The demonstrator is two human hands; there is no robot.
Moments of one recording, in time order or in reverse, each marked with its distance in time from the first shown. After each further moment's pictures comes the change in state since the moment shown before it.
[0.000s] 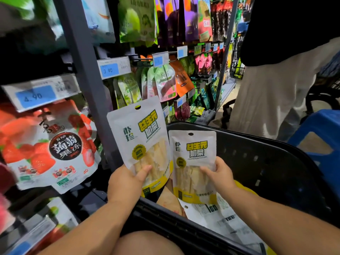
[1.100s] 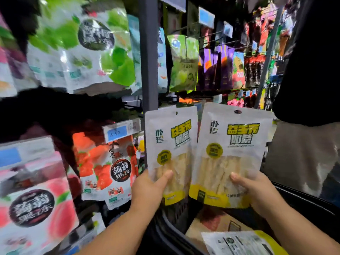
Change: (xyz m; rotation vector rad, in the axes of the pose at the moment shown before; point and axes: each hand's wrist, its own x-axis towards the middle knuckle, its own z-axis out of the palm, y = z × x) left_hand 0.004 0.034 -0.070 -0.462 0.149 0.028; right_hand -0.028 -0.131 -0.038 0.442 -0.301 -0.267
